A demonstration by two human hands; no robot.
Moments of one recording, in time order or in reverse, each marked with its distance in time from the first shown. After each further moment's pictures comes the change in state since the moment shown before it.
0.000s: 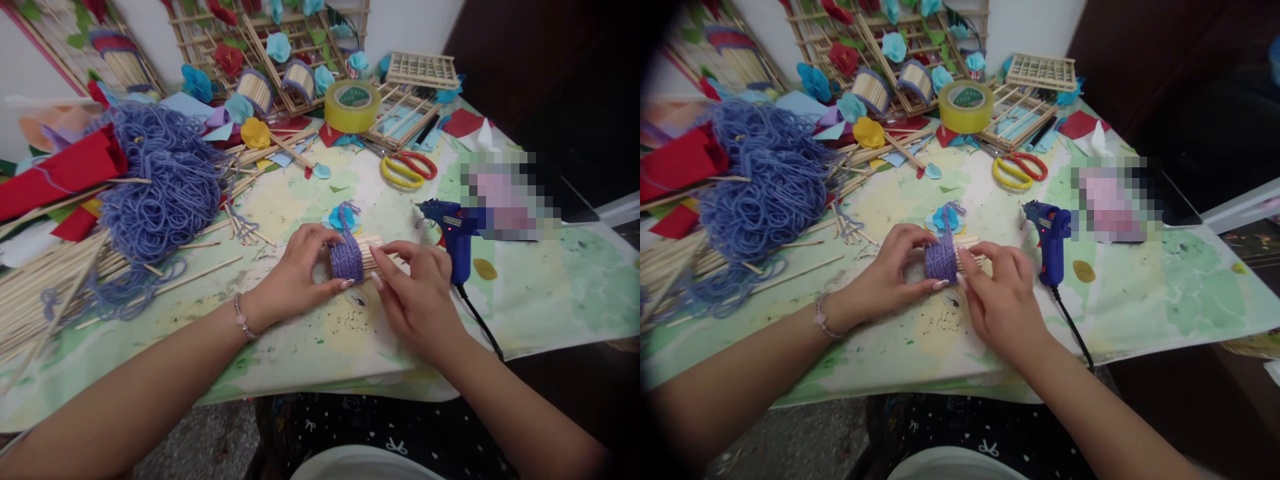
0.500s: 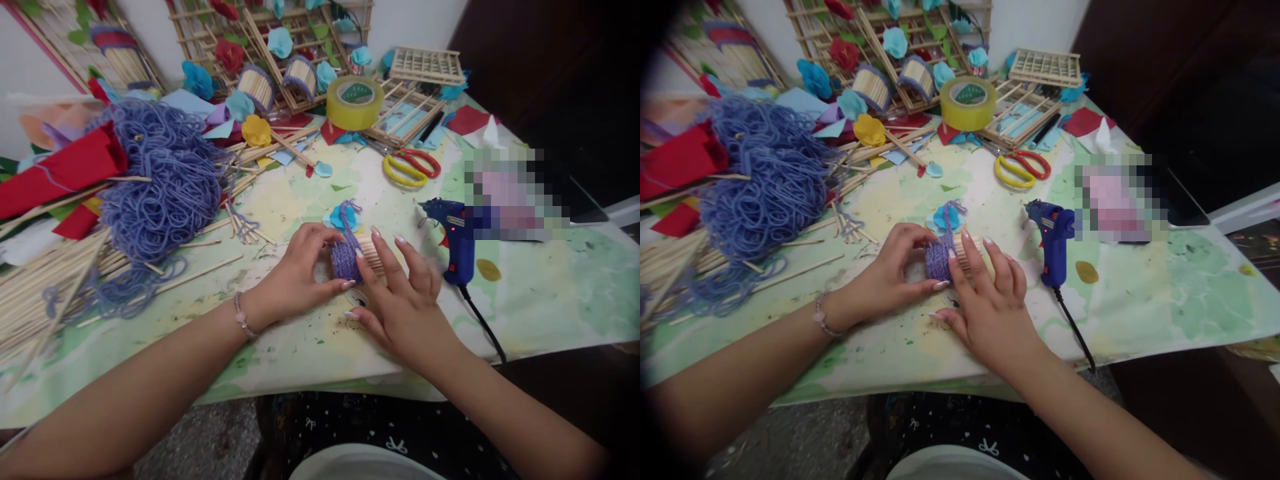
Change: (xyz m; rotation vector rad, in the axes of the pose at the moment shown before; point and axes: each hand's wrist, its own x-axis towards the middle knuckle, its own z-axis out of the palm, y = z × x) left_hand 0.001 0.000 0.000 -0.053 -0.023 -0.029; right_hand -0.011 -0.014 0.006 -0.124 -0.173 0.018
